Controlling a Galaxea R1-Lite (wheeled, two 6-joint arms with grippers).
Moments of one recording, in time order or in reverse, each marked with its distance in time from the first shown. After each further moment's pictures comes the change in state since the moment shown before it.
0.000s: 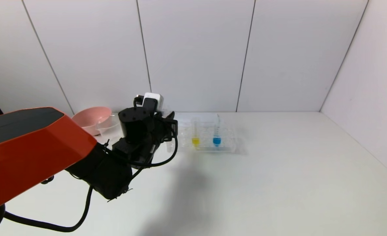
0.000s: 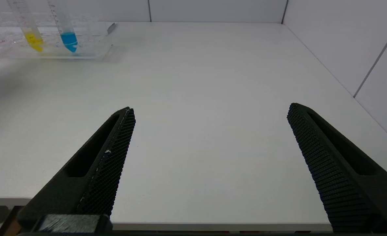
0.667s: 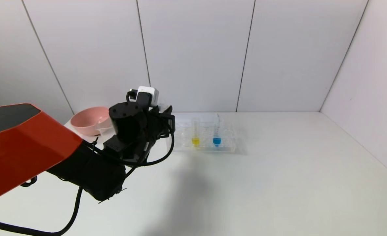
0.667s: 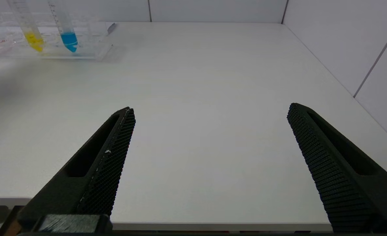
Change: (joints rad) left arm -0.001 -0.073 0.036 -0.001 -0.009 0.004; right arm 0.000 0.000 0.000 0.000 0.001 0.000
